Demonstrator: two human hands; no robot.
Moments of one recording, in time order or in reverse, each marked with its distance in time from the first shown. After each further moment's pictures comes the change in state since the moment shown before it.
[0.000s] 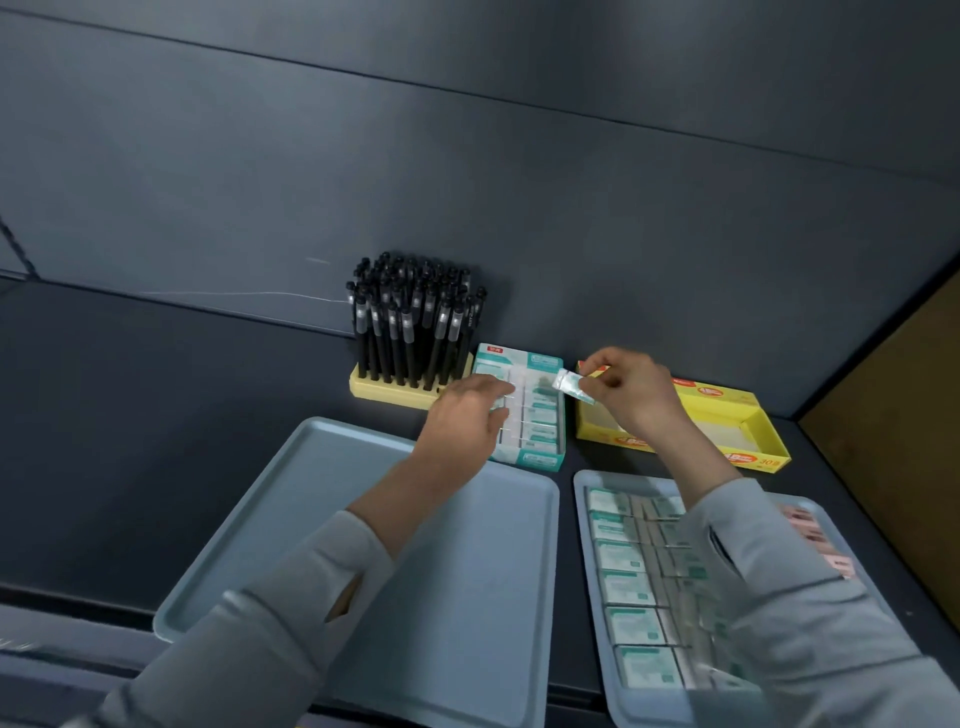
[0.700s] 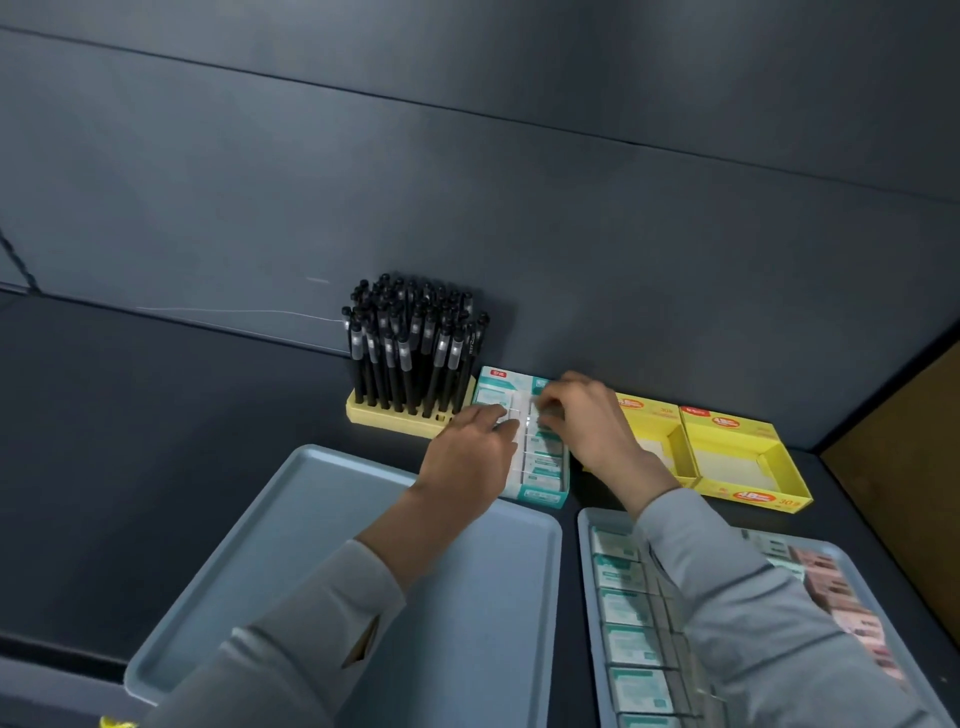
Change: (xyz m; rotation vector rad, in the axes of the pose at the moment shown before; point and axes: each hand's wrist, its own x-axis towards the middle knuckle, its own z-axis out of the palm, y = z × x) left_hand 0.009 -0.011 0.019 0.408 -0.035 0.189; right_hand 0.028 -0.013 0.044 -0.343 -0.086 -0.355
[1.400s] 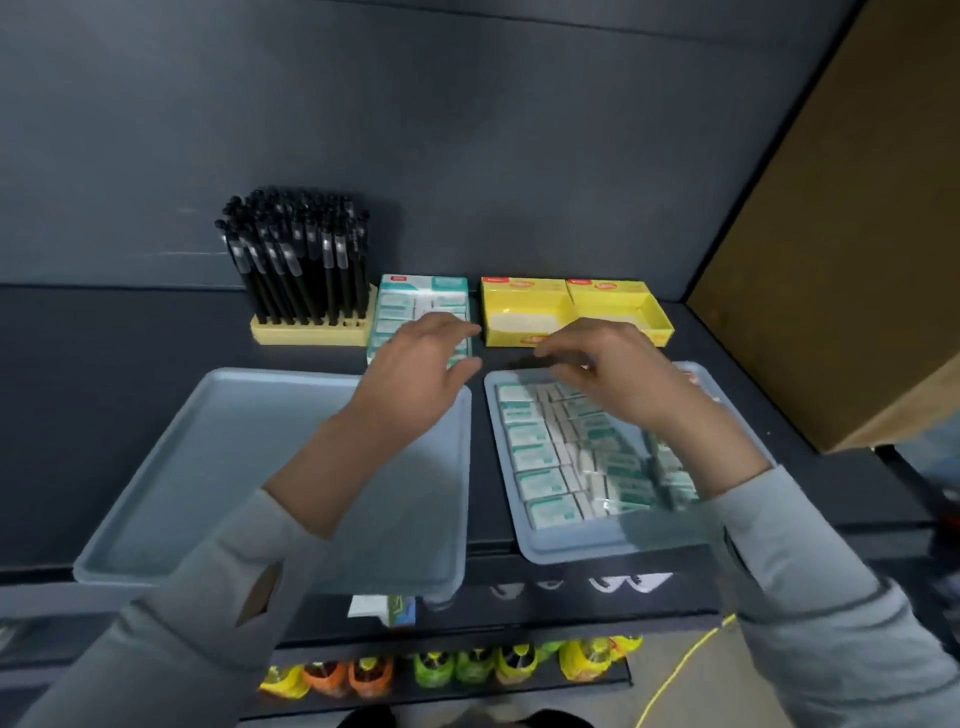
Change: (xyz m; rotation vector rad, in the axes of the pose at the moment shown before) left_hand -0.042 0.070 -0.053 -0.318 0.003 0.072; right_hand -0.172 0.019 -0.082 0.043 0.002 0.014
